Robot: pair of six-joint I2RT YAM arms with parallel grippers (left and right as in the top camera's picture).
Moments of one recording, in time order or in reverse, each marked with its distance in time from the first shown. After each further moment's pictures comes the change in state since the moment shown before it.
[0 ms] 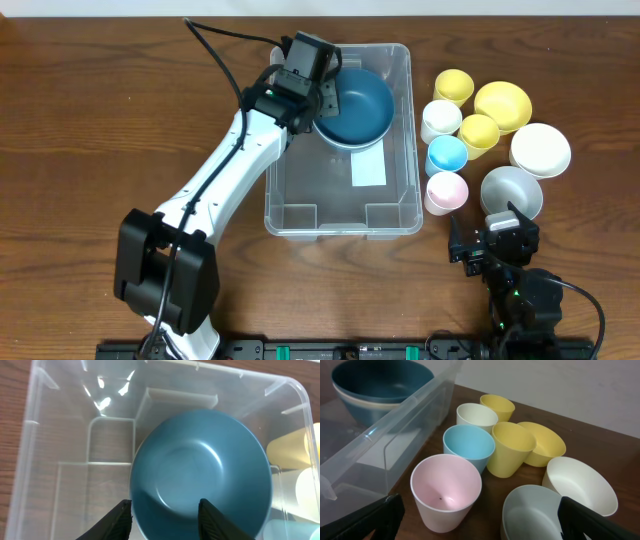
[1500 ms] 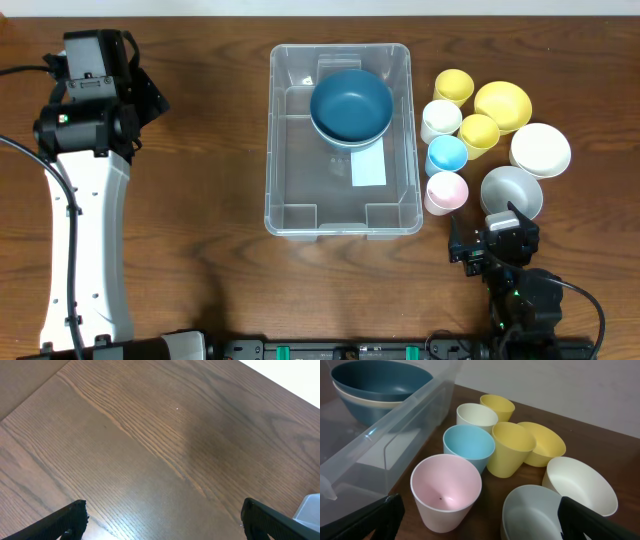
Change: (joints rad) left arm 0.564 -0.361 0.004 -0.425 -0.282 0.053; right arm 0.000 0.000 0.000 0.000 0.000 0.000
